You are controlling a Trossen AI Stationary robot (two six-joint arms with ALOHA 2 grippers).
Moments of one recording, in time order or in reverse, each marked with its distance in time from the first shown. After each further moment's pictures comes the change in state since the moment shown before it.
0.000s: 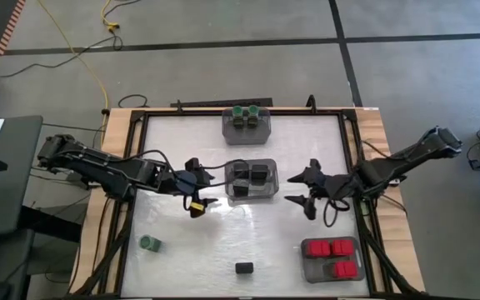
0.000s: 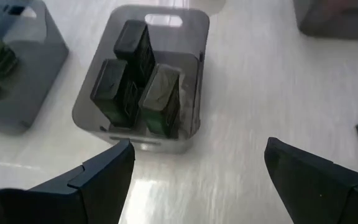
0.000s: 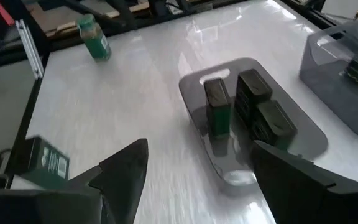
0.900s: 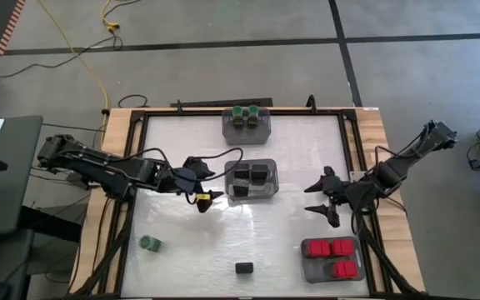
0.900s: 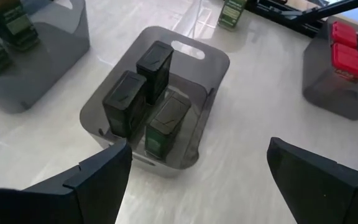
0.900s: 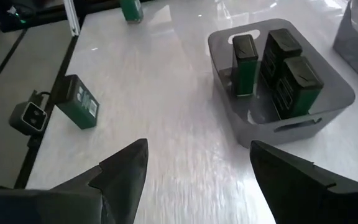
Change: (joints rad) left arm 0.012 0.000 0.006 0.077 -0.073 -0.259; right arm 0.192 -0.238 -0.129 -0.168 0.010 0.056
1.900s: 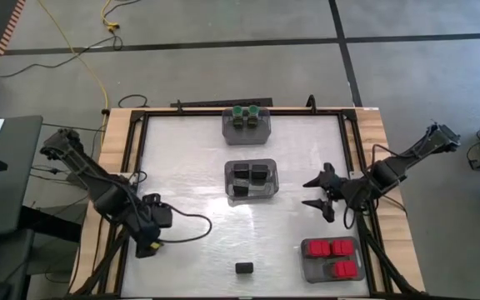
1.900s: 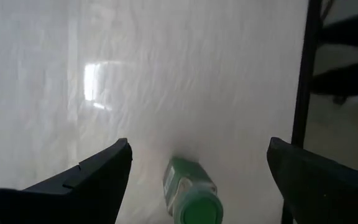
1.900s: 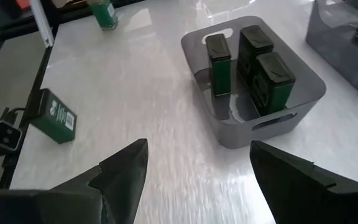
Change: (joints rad) left arm -0.503 0.002 0.238 -0.784 0.287 -0.288; right arm -0.071 0.003 -0.019 -0.002 0.004 0.024
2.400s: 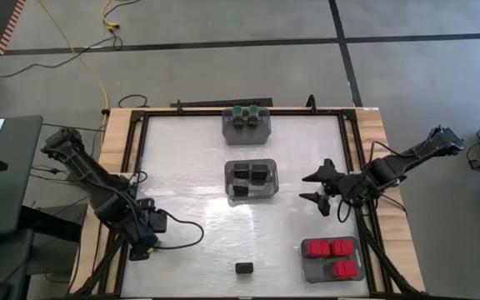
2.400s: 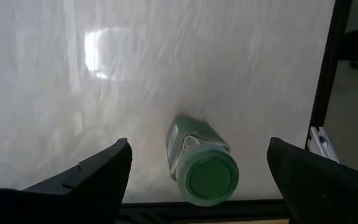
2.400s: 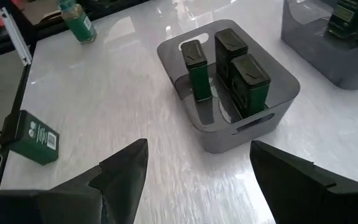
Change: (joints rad) left arm -0.081 0.001 -0.102 -0.017 0.079 -0.060; right arm -0.083 0.000 0.000 0.000 0.000 0.041
